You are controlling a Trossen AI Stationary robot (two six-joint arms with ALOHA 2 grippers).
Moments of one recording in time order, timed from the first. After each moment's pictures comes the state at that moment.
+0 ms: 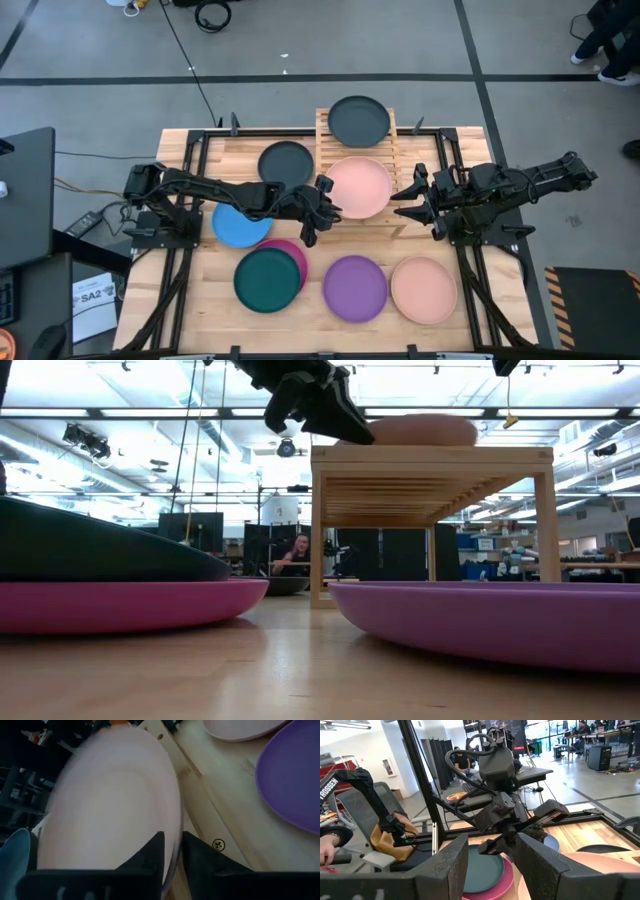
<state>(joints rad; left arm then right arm) -0.08 1.68 1.25 -0.13 -0.22 0.63 0.25 0.65 0.67 -0.02 0.14 0.20</state>
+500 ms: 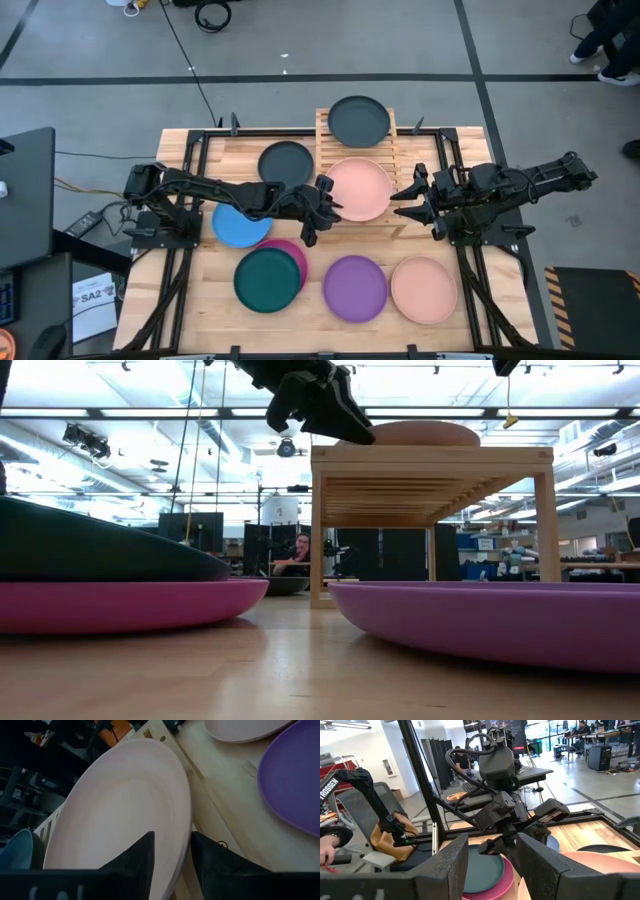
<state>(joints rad) -0.07 1.68 1.25 -0.12 -0.22 0.63 0.25 0.65 0.67 -0.02 0.14 0.20</state>
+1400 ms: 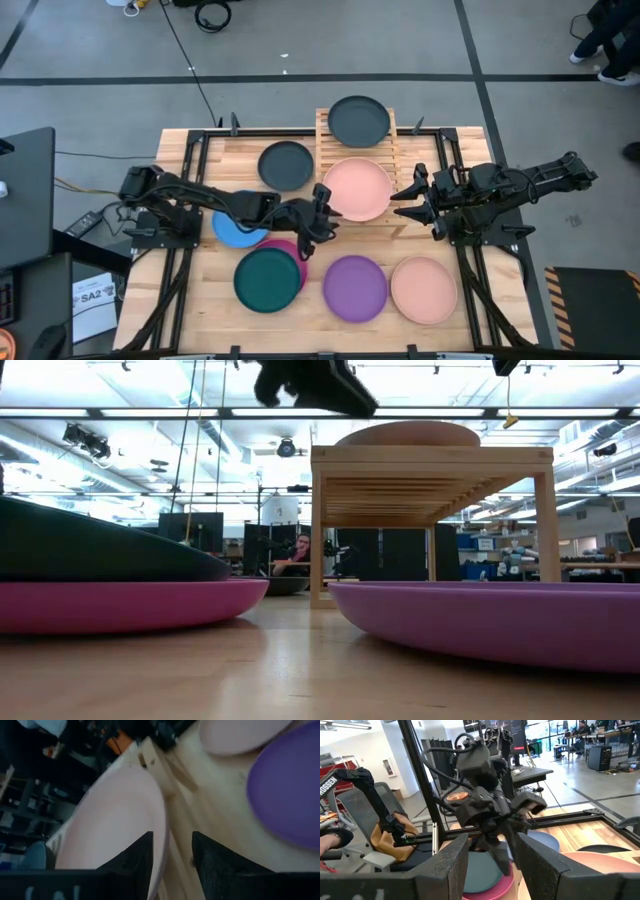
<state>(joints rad) -0.17 1.65 1.25 -0.11 -0.32 0.64 0.25 0.65 0.67 -0.02 0.14 0.20</state>
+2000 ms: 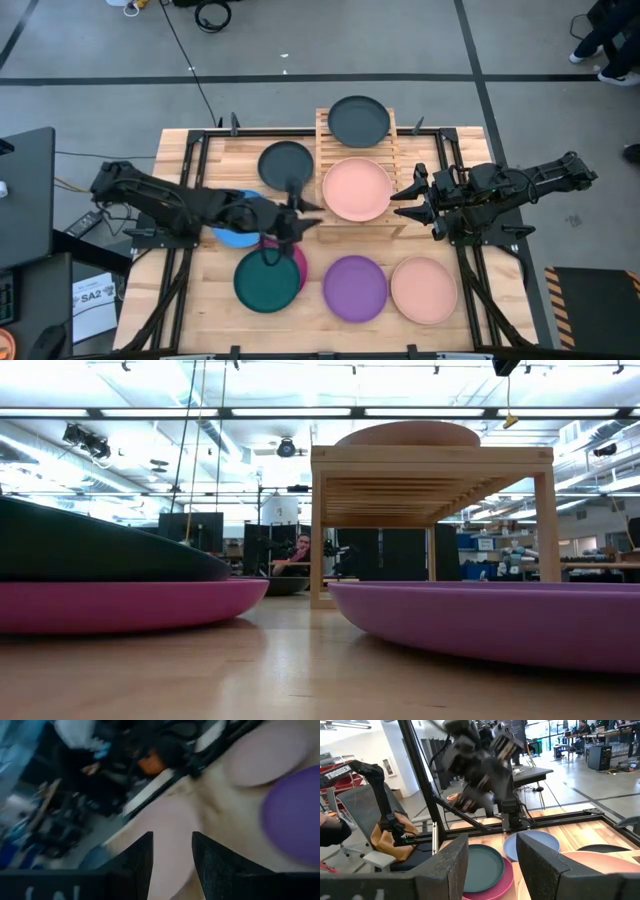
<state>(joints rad) -0.27 1.41 1.25 -0.21 -0.49 0.63 0.25 0.65 0.67 -0.02 0.14 0.20</state>
